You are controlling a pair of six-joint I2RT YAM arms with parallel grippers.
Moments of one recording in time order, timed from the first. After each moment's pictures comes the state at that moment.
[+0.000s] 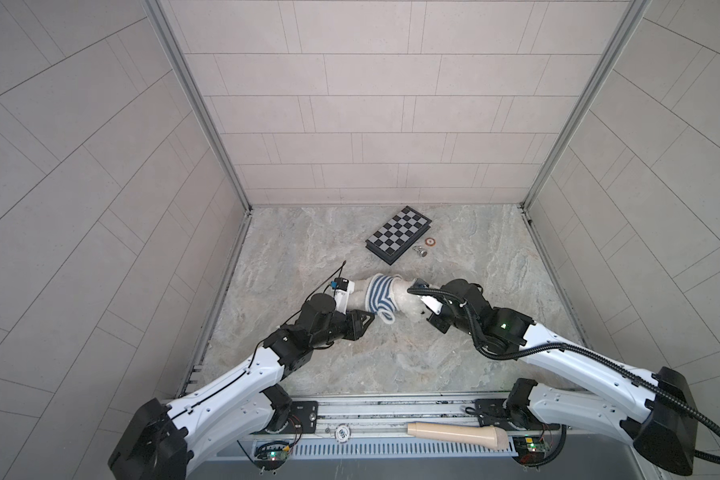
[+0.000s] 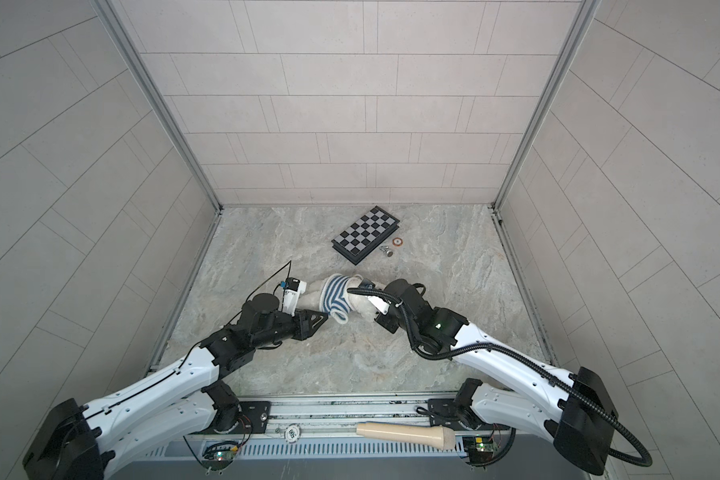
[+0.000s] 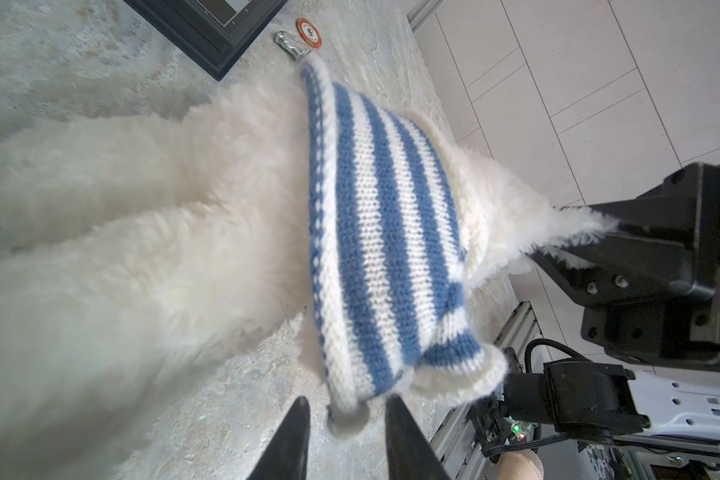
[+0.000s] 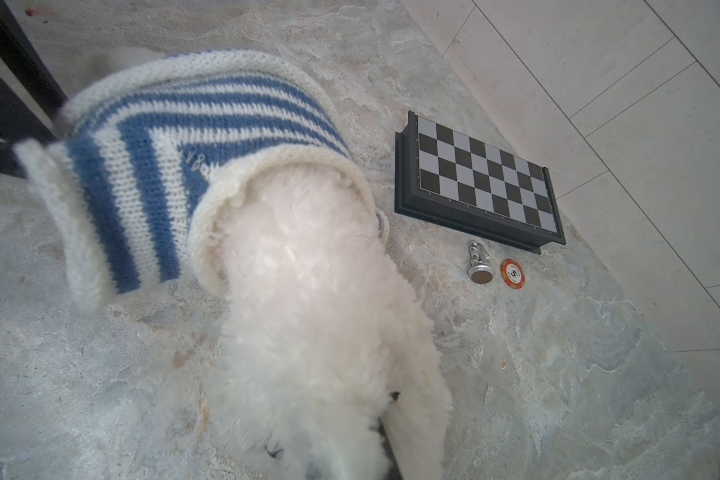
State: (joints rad) left arm -0.68 0.92 0.42 -0.03 0.27 -0.68; right arm 0.81 1.04 0.74 -0.36 0.20 -0.28
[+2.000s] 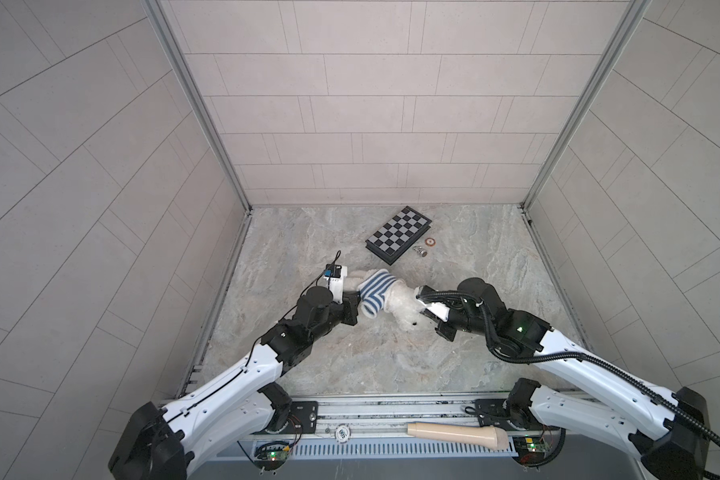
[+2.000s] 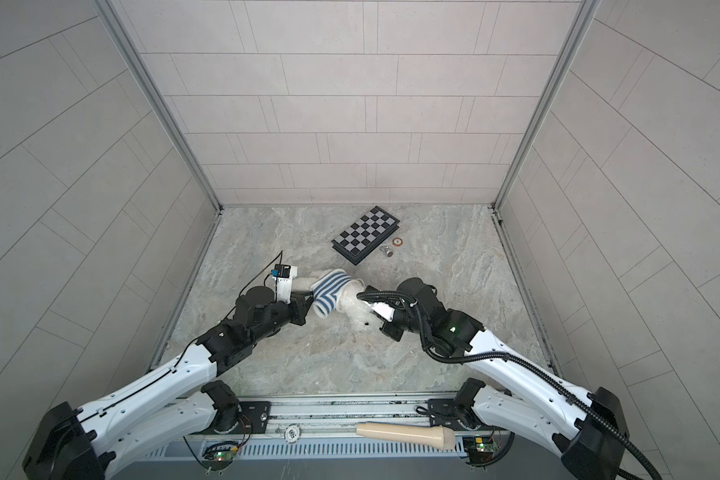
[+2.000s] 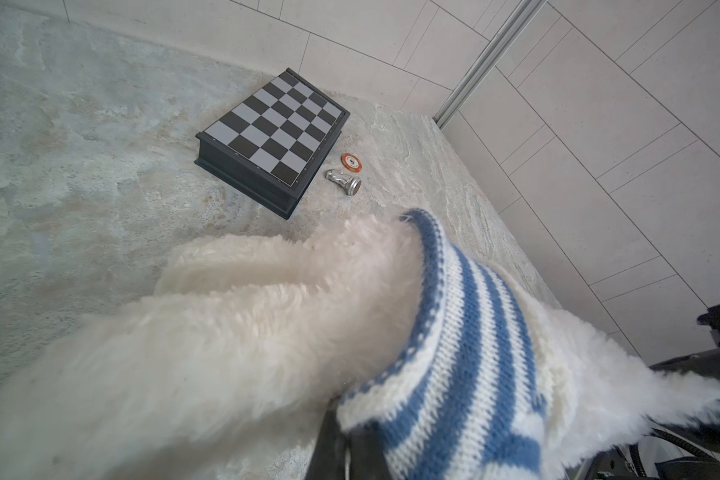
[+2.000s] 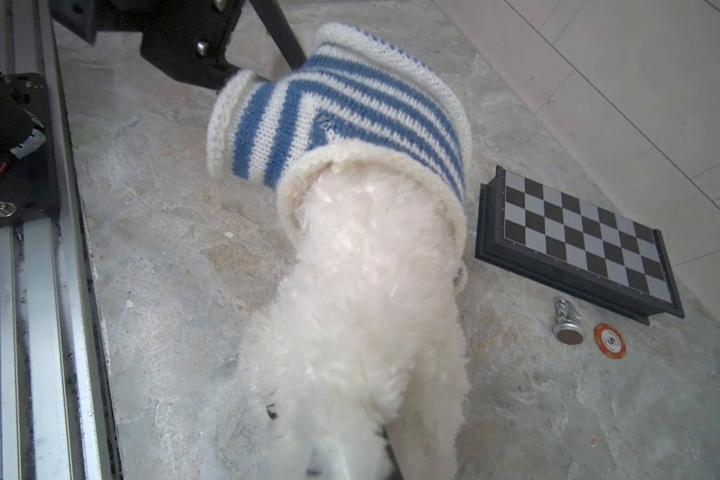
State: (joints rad) left arm -0.67 0.89 0.49 0.00 0.02 -0.50; right arm 0.76 0.93 0.73 -0.39 -0.16 -0.35
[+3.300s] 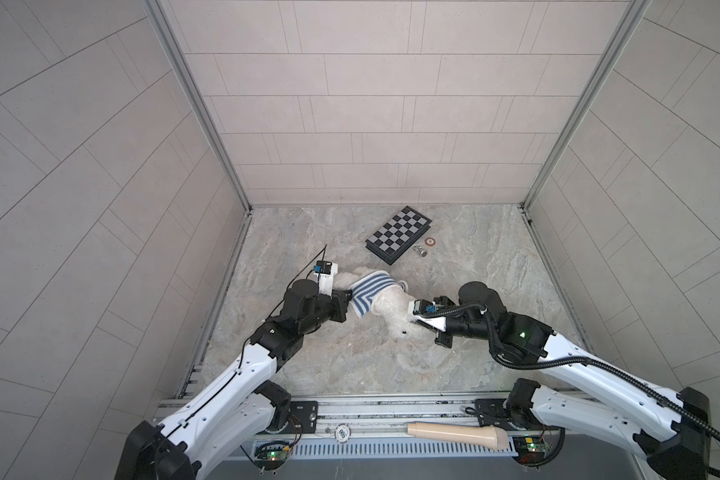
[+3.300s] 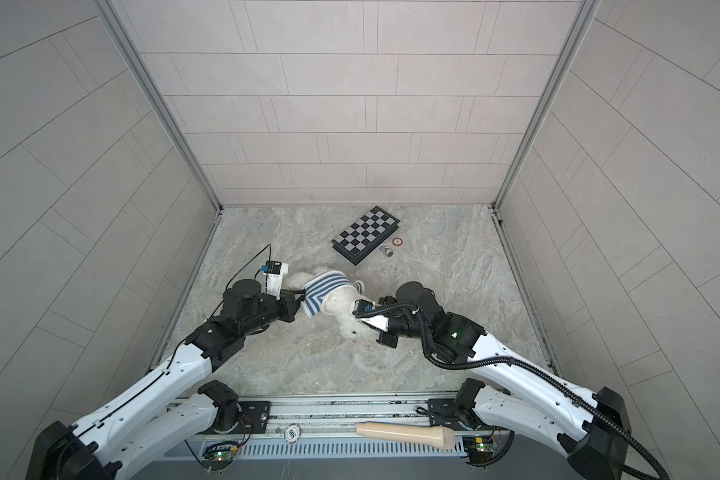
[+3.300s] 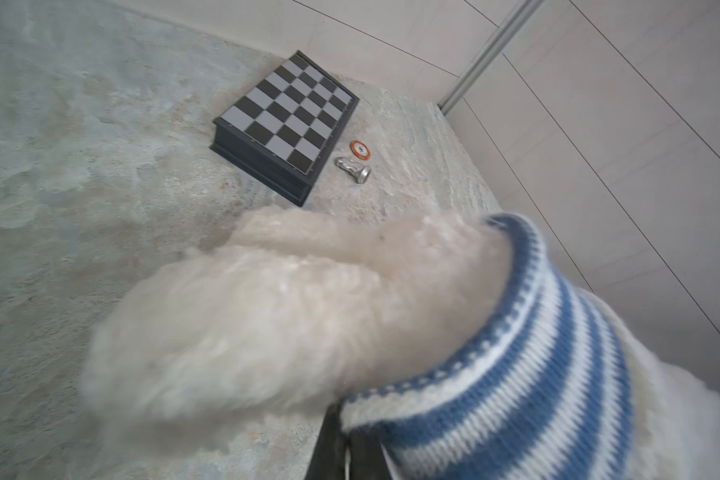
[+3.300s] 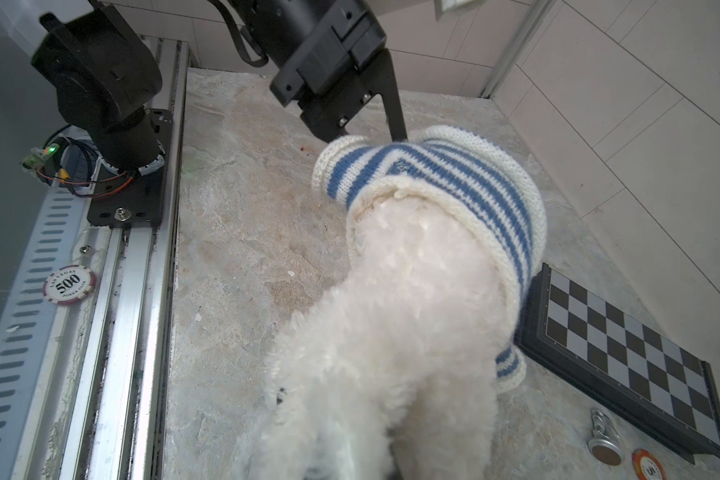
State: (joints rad) left arm -0.53 0.86 0.51 -0.11 0.22 -0.44; right arm 0.82 0.91 0.74 -0.35 -0.26 -0.43
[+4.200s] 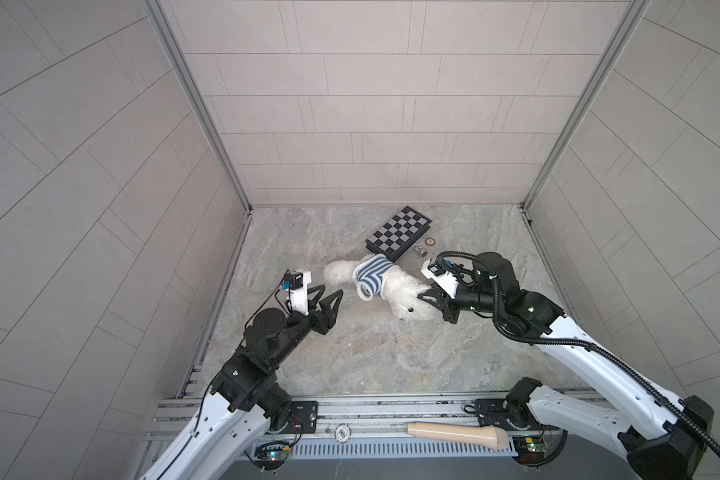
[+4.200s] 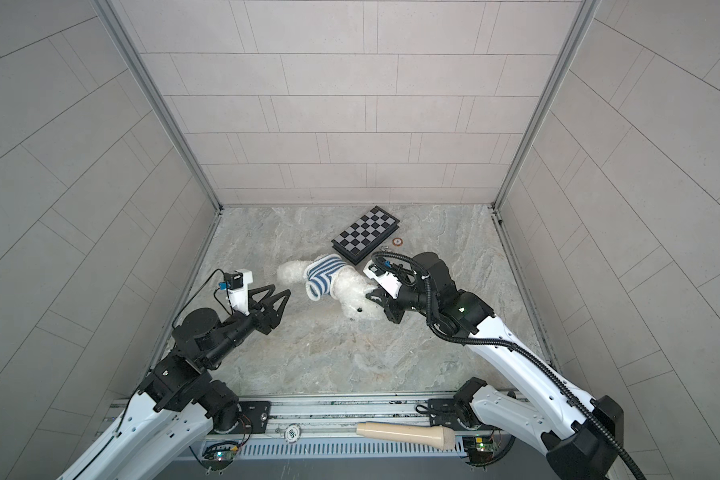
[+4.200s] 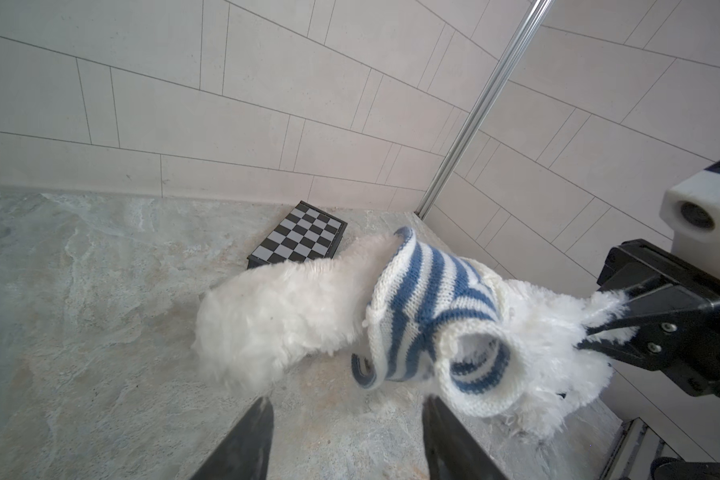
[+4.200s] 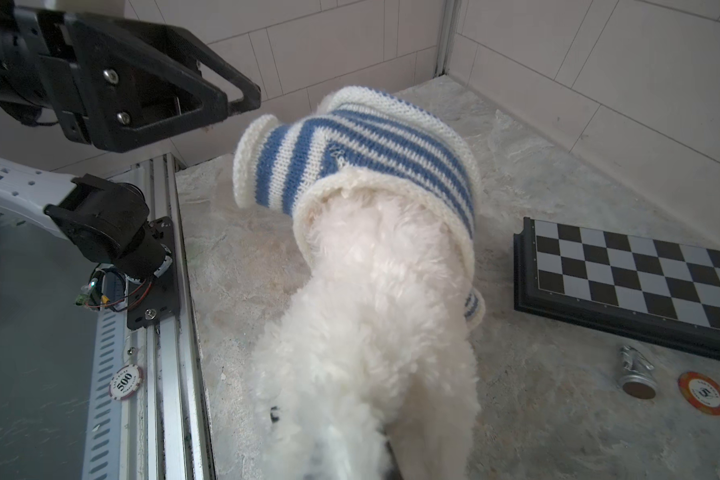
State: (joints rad) left arm -0.59 0.43 0.49 -0.20 0.03 -0.35; right arm 0.57 0.97 0.91 -0.44 -0.50 -0.17
